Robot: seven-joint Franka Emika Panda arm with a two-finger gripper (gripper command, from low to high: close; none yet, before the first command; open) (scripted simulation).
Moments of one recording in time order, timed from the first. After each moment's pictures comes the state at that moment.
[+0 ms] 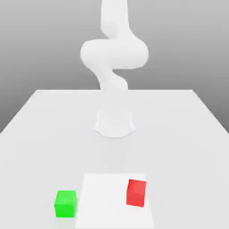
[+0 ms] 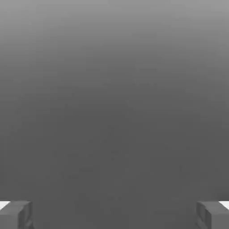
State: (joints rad) arm -0.01 -0.71 0.02 -2.34 0.00 2.35 0.83
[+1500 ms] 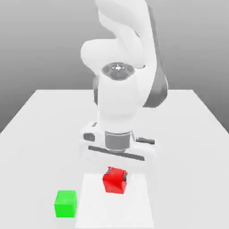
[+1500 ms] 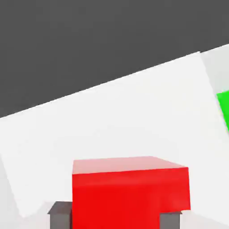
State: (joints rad) arm -0.21 0.06 0.02 -2.60 -0.01 2.66 1.11
